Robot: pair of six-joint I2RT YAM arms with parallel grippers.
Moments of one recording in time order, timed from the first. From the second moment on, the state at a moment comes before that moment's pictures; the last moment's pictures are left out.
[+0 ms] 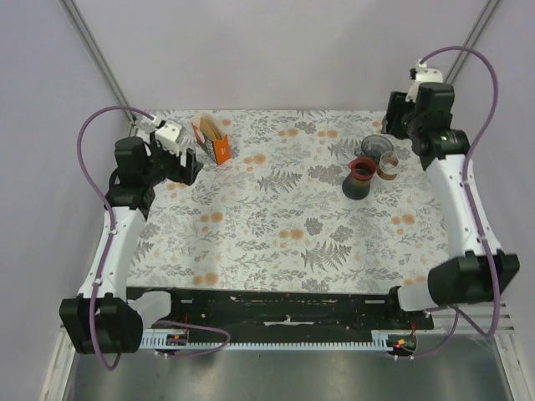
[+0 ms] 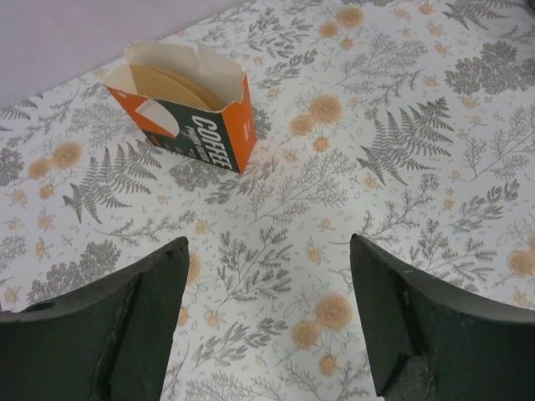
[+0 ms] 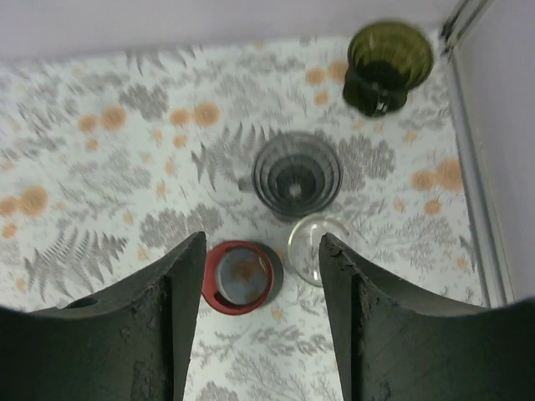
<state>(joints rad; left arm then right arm) 0.03 1.13 0.98 -0.20 0.49 0.27 0.03 1.35 1.51 -0.51 0.06 0.10</state>
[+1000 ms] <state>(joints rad) 0.03 1.10 1.07 -0.68 0.43 0.31 0.20 1.94 1.77 -0.94 0.09 -0.22</state>
